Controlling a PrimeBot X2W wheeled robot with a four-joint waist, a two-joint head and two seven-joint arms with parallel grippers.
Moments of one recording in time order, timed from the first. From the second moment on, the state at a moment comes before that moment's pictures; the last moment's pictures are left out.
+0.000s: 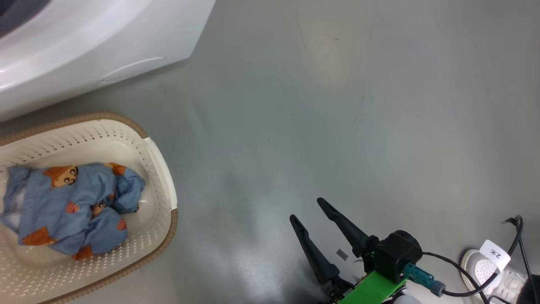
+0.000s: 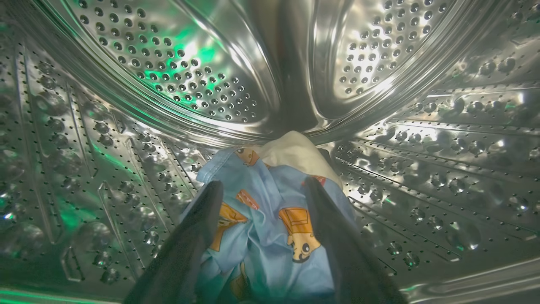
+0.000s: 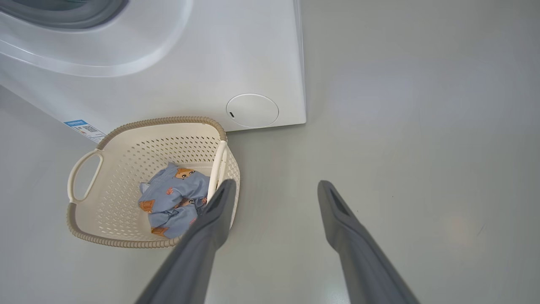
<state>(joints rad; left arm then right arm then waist) -1.58 0.41 -0.30 1.23 -0.27 0.14 -0.13 -0.13 -0.04 0.40 0.11 0.26 0.13 -0.25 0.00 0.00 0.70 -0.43</state>
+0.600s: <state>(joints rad) -1.49 0.31 -0.26 1.27 -0.35 0.16 -0.20 -0.15 -0.04 0.39 0.13 0.26 0.13 -0.25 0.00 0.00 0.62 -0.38</state>
